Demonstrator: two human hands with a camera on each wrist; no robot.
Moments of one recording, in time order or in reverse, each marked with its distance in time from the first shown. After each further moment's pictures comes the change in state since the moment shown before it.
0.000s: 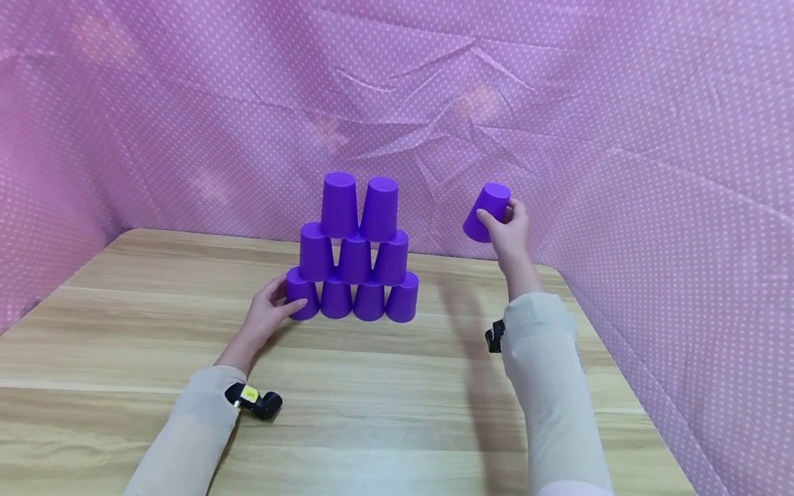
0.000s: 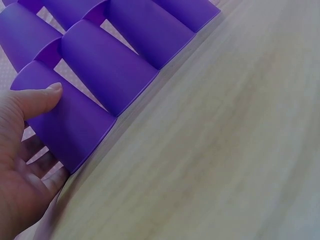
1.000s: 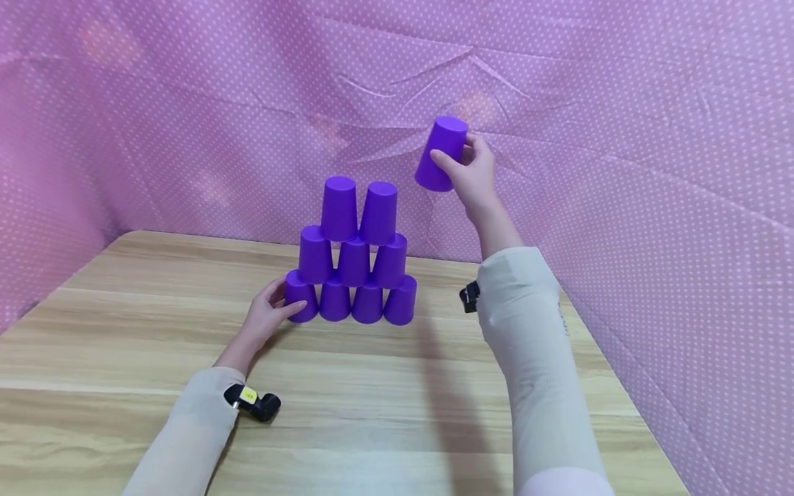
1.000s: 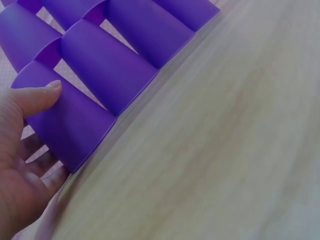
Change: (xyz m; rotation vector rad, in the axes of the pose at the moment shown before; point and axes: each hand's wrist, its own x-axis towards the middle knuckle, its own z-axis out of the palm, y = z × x) left_hand -0.004 -0.002 0.004 0.004 0.019 0.014; right_hand -0.015 -0.105 0.043 0.049 -0.201 -0.192
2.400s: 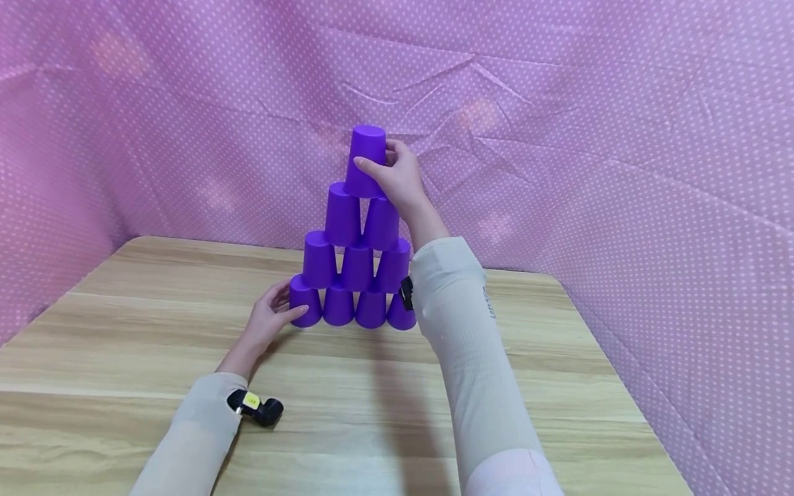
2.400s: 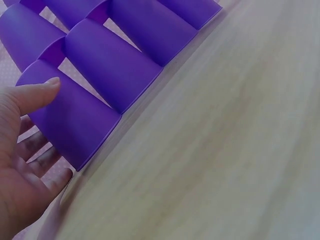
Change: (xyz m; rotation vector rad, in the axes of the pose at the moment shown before) left_hand 0.000 0.007 -0.002 -0.049 0.019 0.023; right_hand 0.003 -0.006 0.090 0.090 -0.177 0.070
